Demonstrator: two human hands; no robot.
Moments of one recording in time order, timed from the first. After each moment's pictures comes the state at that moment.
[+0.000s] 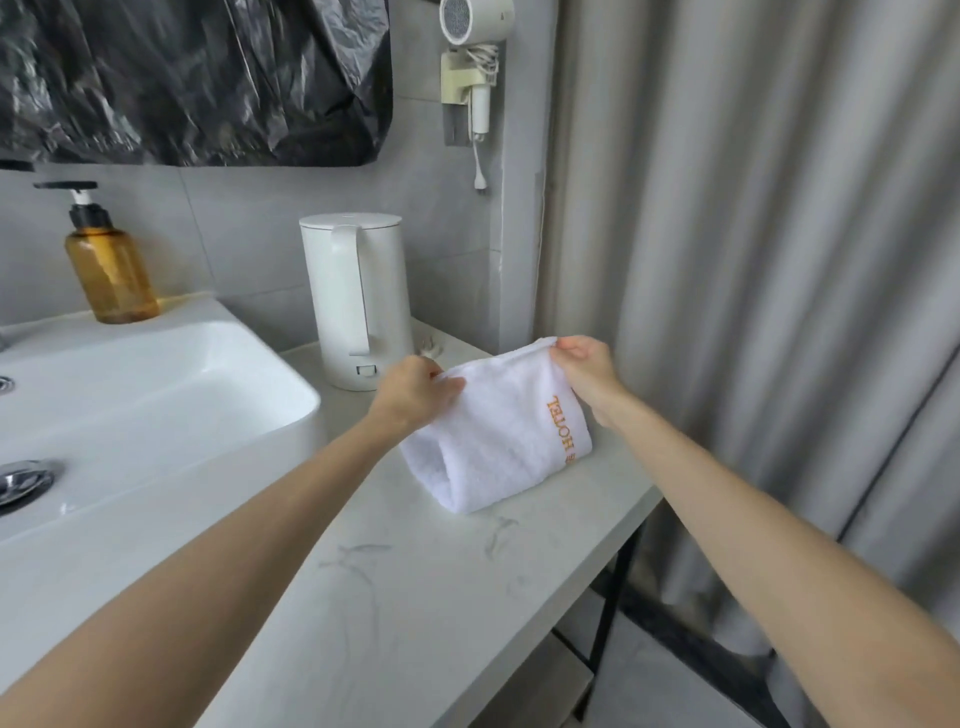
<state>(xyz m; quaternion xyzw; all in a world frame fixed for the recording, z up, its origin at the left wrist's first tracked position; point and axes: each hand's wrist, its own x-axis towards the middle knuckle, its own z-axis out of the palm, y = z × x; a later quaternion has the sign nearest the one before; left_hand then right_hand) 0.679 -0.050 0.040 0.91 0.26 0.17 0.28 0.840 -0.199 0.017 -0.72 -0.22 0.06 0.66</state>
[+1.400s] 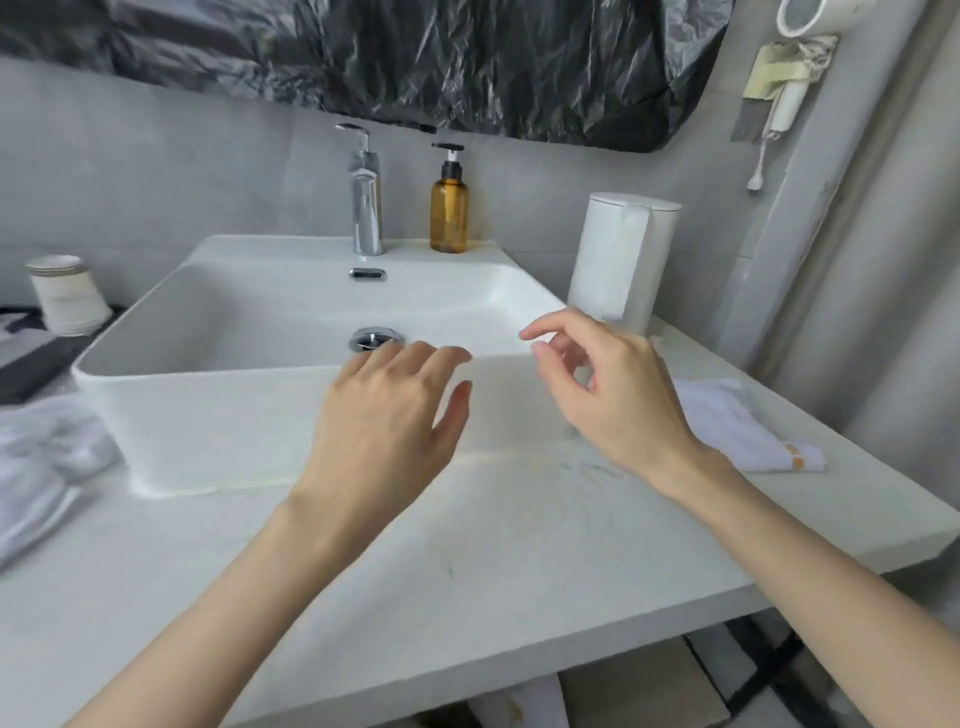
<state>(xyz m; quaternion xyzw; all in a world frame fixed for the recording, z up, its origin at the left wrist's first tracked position) 0.360 -0.080 0.042 0.86 0.32 0.39 -0.11 0.545 -0.152 0.060 -0.62 -0.65 -0.15 0.43</state>
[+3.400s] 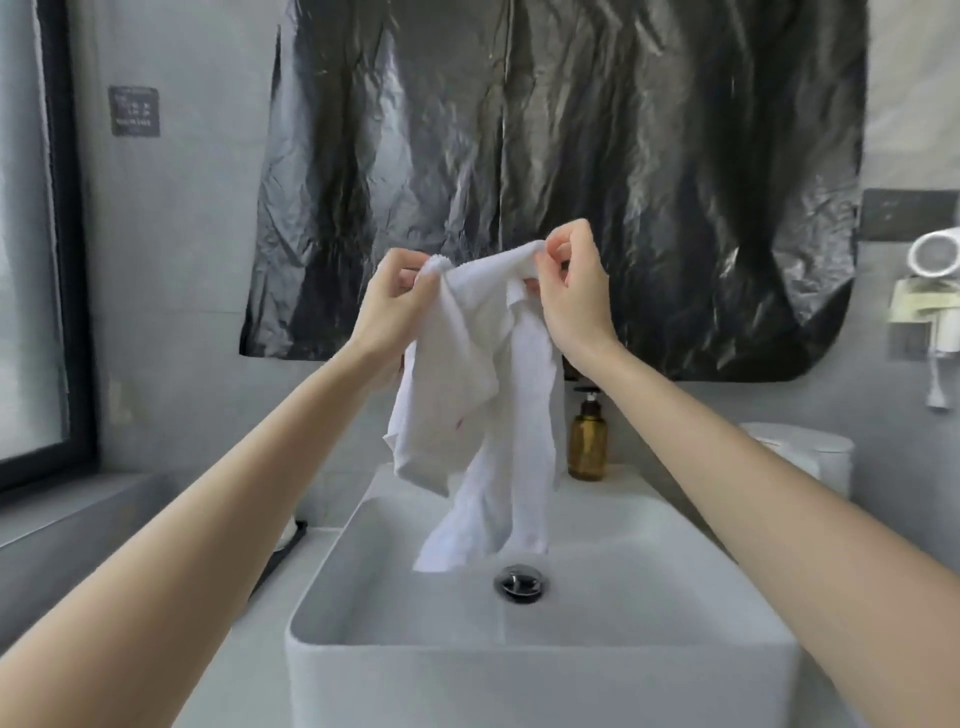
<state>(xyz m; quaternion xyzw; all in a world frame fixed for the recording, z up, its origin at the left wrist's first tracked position) 0.280 0.094 0.292 0.67 0.25 0.65 0.26 0.455 0.064 0.302 -0.38 -0.62 -0.12 0.68</state>
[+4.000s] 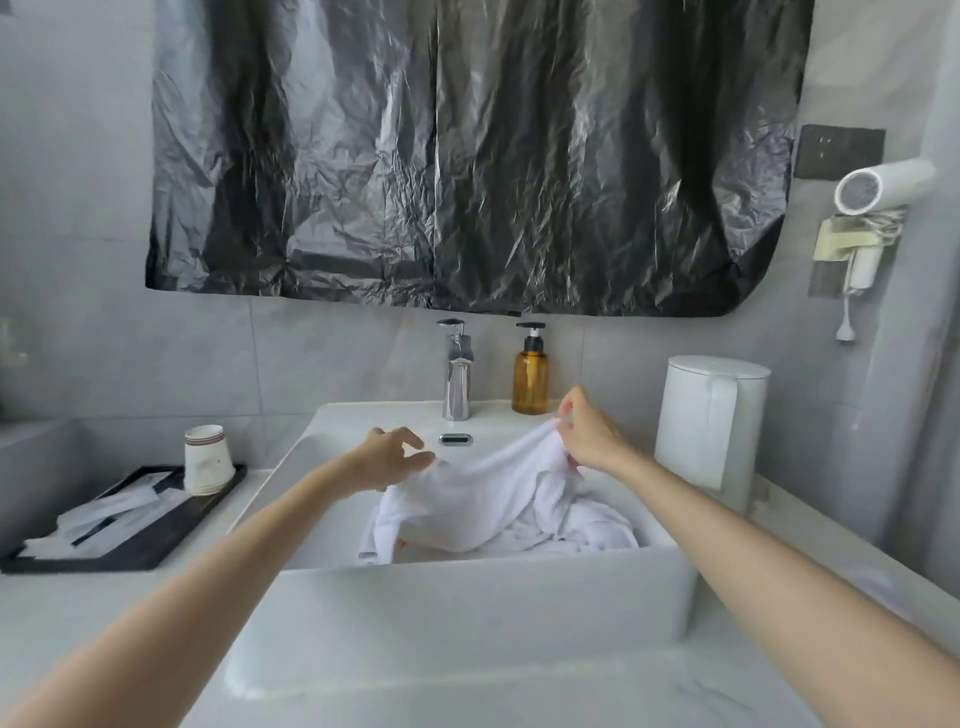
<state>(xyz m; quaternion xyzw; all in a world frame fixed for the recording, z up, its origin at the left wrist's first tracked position) 0.322 0.144 0.101 0.81 0.50 0.22 0.22 0.584 0.065 0.116 -0.75 -0.59 0.01 0.30</state>
